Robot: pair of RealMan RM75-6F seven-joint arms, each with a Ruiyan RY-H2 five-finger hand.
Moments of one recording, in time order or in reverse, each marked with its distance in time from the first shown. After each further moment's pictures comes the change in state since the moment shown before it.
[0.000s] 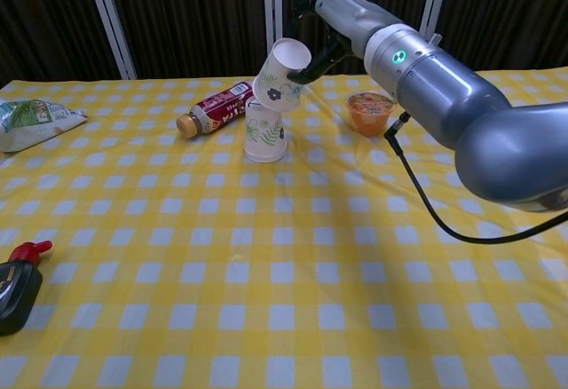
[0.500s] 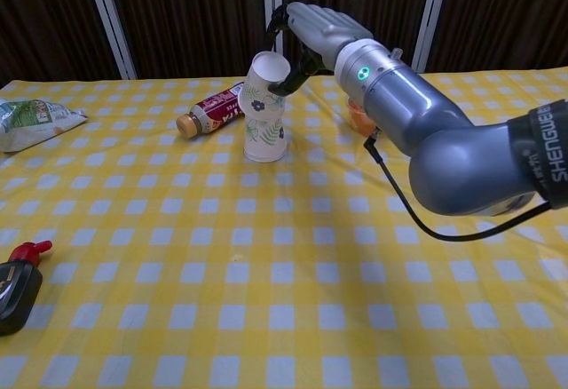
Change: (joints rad) left arm 0.000 0.003 -0.008 0.008 -0.008 -0.008 -0.020; right arm 0.096 -0.117 -0.005 0.228 -0.041 -0.034 0.049
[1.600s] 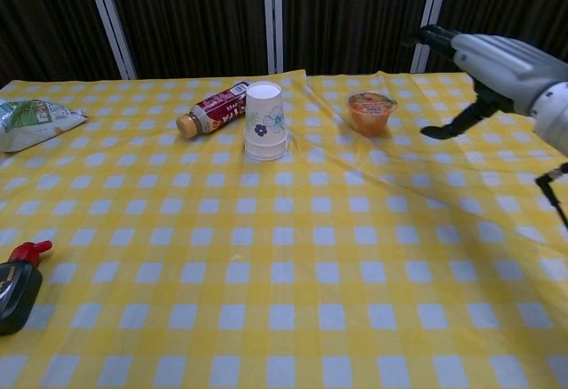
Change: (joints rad) left arm 0.009 -0.028 0.009 0.017 0.004 0.009 0.068; right arm -0.445 0.375 -0.287 -0.475 -0.137 0.273 -0.043
